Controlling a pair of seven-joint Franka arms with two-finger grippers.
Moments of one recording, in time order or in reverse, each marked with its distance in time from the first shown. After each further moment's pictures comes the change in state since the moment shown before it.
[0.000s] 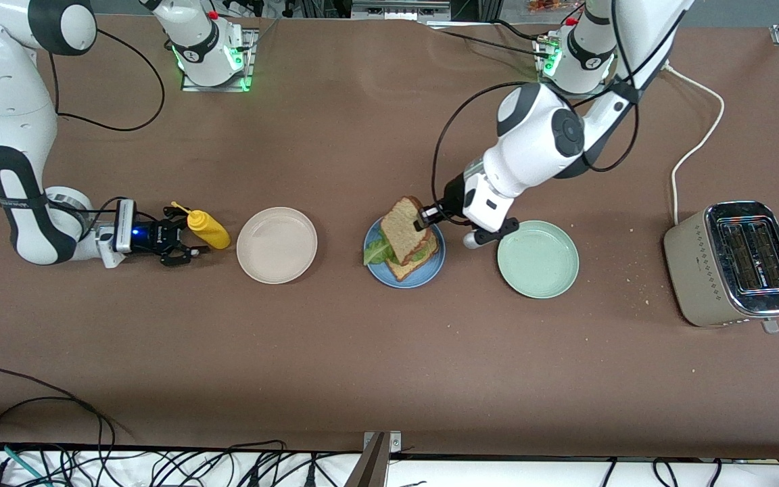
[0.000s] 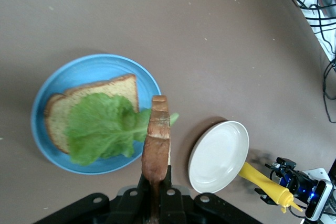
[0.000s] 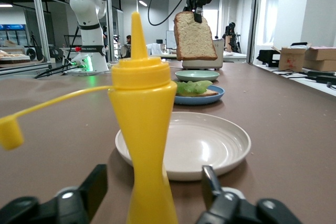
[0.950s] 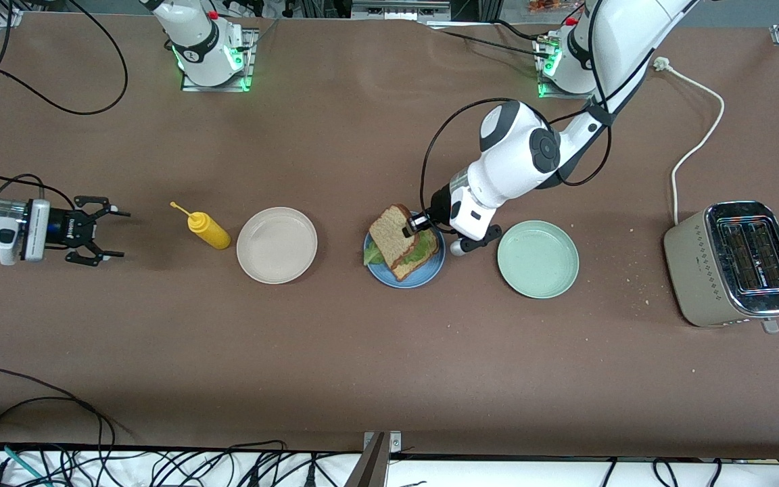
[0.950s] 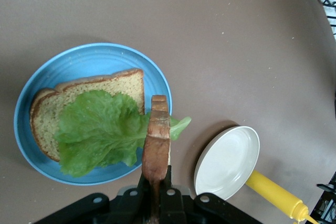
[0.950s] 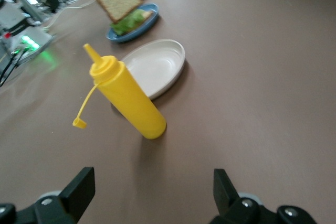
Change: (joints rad) left arm -0.055 0.106 0.027 -0.003 0.000 0.104 -0.013; right arm 0.004 -0.267 -0.166 0.002 -0.249 0.164 0.692
